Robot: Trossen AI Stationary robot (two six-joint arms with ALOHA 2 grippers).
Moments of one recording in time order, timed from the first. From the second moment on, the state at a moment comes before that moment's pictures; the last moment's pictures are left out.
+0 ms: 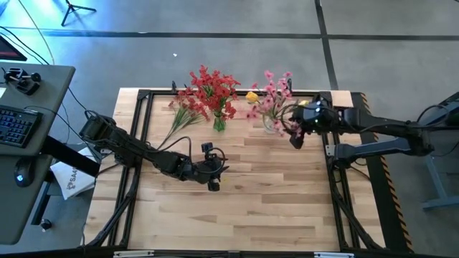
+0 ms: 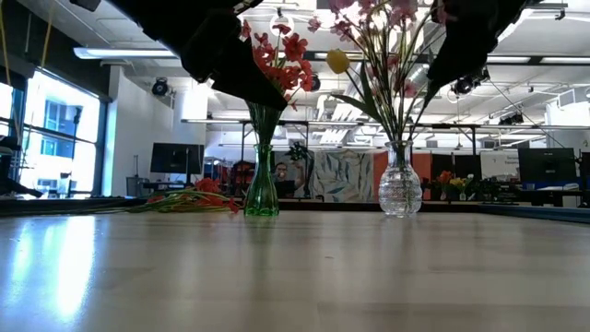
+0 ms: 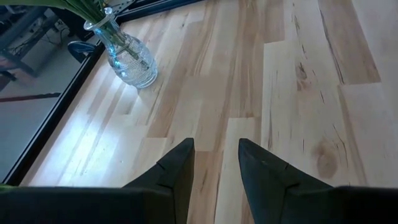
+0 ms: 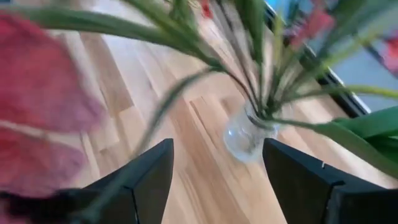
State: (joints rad) left arm -0.33 1.61 0.91 0.03 -0.64 -0.02; right arm -0.18 0.92 0.94 -0.82 0.21 0.21
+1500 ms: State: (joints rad) left arm -0.34 1.61 0.91 0.03 -0.64 -0.03; right arm -0.13 0.85 0.97 -0.81 -0.06 0.27
